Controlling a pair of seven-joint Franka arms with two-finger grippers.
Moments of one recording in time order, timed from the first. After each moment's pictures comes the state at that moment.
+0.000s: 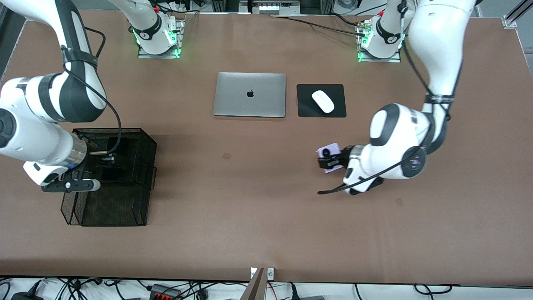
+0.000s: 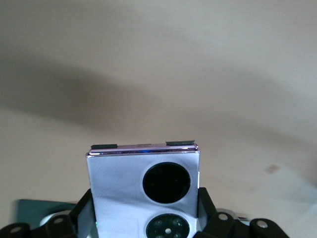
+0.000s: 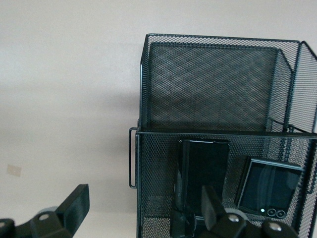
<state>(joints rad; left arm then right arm) -0.29 0.68 -0.07 -1.36 -0.45 1.86 -0.58 0.11 0.45 -0.02 -1.47 0.00 1.87 0.04</state>
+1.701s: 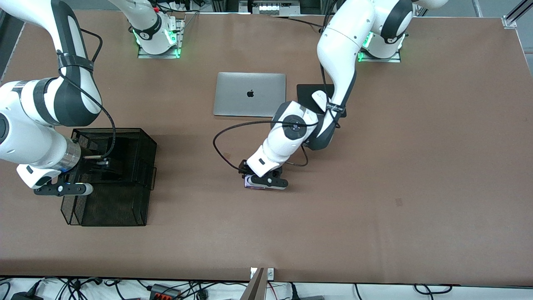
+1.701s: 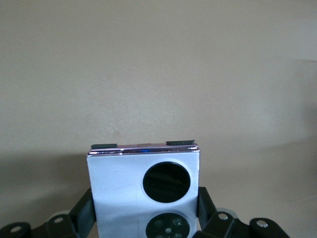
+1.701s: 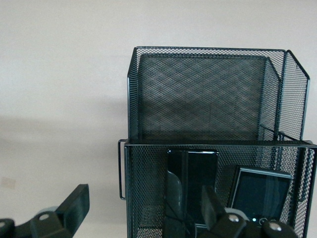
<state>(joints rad) -0.78 1.04 0.16 -1.09 -0.48 2.47 -0.40 0.09 0.46 -0.02 -1.46 0.00 1.90 0.04</state>
